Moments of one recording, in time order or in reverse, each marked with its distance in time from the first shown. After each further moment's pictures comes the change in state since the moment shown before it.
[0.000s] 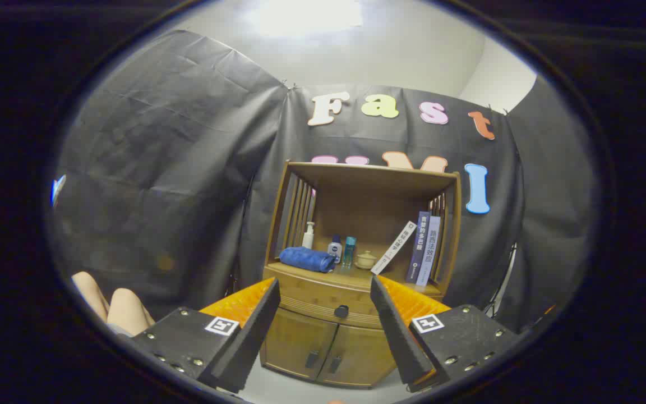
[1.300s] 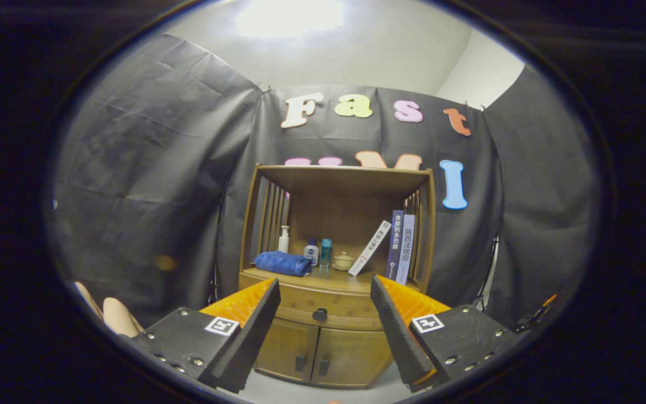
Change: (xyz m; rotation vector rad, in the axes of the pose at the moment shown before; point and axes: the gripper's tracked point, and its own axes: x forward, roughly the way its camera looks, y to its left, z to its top) arm 0.006 -0.040 0.006 0.030 -0.012 -0.114
